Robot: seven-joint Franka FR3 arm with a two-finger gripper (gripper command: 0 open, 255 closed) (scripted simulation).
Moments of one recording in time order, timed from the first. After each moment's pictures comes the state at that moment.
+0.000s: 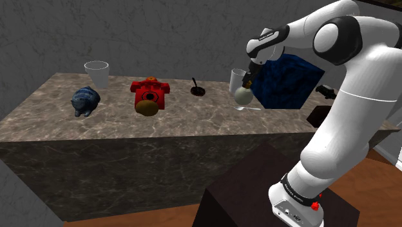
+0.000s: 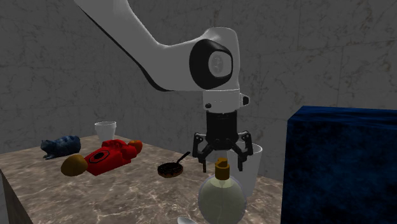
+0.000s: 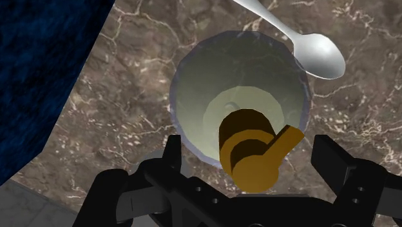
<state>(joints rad) -0.23 0.23 -0.34 -1.93 0.11 2.23 -0.71</state>
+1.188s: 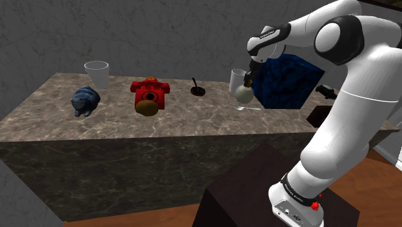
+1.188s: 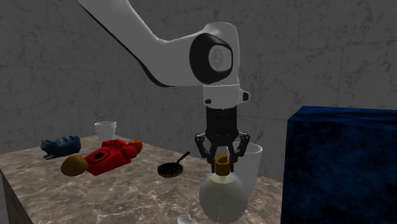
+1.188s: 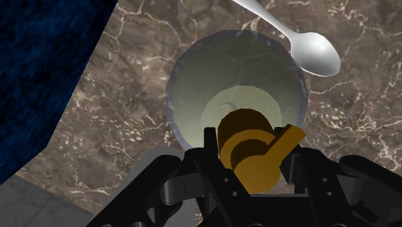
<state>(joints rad) -0.23 0.22 -0.34 -1.91 0.11 2.20 -0.71</state>
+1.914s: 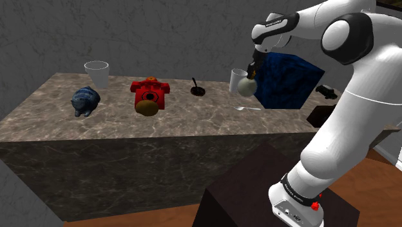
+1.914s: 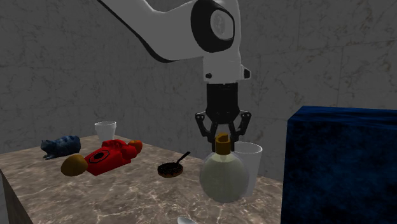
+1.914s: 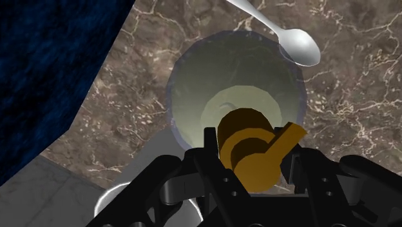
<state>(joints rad) -0.22 0.17 -0.35 -1.83 0.08 2.07 -0.69</state>
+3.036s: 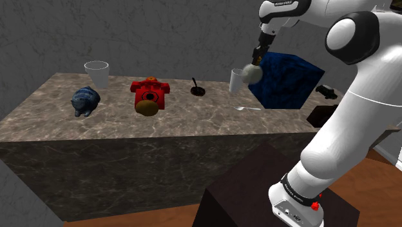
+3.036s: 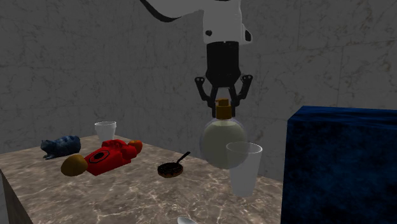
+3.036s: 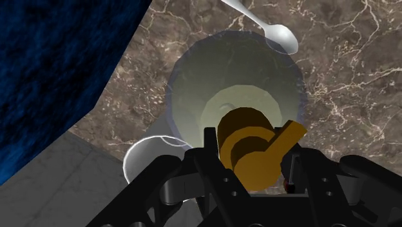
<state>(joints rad) -0.22 0.14 -0.35 -1.64 0.06 1.85 -0.68</state>
